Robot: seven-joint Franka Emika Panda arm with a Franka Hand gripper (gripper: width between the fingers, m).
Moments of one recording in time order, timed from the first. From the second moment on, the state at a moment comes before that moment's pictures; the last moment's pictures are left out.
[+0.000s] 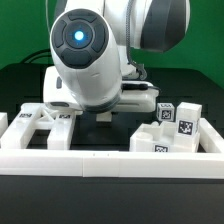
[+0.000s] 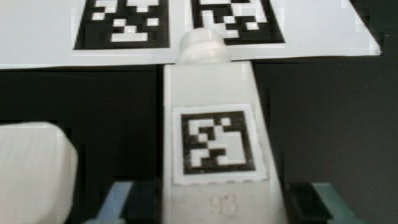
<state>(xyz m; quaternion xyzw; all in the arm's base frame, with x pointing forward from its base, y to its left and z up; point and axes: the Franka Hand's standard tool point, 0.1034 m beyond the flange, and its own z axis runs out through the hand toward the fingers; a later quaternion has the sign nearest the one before) 0.455 -0.026 0.009 -0.89 0.05 0.44 0.06</state>
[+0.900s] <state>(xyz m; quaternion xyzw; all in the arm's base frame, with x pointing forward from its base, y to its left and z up) 0.515 -0.011 0.066 -0.91 0.04 0.42 0.06</state>
